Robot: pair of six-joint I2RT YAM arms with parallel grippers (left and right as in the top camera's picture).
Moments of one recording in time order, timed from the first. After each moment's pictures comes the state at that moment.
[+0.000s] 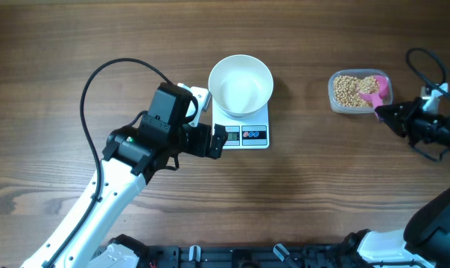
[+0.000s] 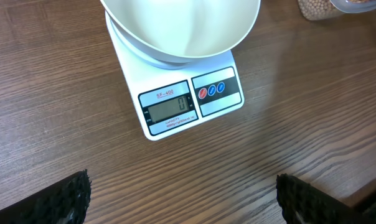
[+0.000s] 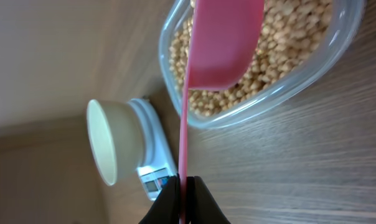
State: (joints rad) left arm -0.47 1.25 1.05 -0.78 0.19 -0.24; right arm -0.65 1.63 1.11 -0.86 -0.91 0.09
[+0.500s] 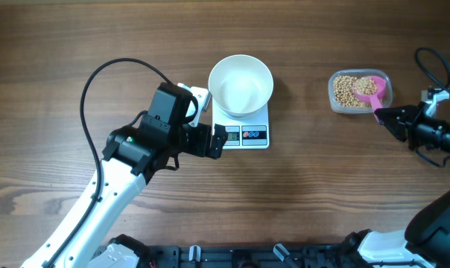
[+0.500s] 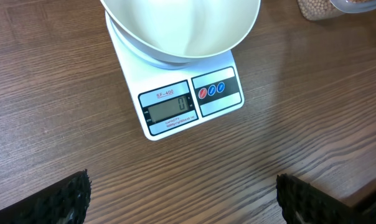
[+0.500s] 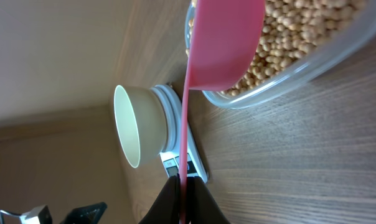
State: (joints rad) left arm -0.47 1.25 1.05 -0.78 0.19 -0.24; right arm -0.69 1.63 1.11 -0.96 -1.02 0.01
